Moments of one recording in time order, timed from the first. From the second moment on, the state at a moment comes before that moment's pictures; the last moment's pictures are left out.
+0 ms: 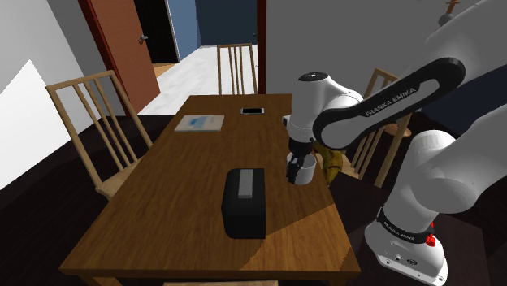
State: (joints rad) arm 0.12 -0.57 0.13 -2.89 0.03 2.36 0.02
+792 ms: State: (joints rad) arm 0.12 -0.56 0.13 -2.90 0.03 2.38 0.02
